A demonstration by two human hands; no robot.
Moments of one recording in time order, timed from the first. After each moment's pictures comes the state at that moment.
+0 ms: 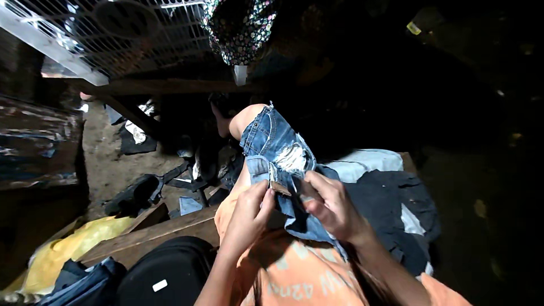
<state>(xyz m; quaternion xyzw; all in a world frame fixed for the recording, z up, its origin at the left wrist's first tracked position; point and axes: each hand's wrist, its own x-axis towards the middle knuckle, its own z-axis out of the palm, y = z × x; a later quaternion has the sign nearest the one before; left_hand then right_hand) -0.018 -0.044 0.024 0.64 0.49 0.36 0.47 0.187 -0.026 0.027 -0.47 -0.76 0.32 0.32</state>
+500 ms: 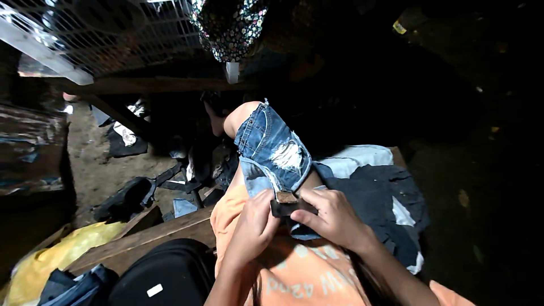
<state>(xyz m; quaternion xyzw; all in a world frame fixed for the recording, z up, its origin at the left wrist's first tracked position) -0.007 -0.061 0.016 0.68 0.41 0.41 0.45 0.197 -0.051 0.026 -0.50 -0.80 0.25 0.22</state>
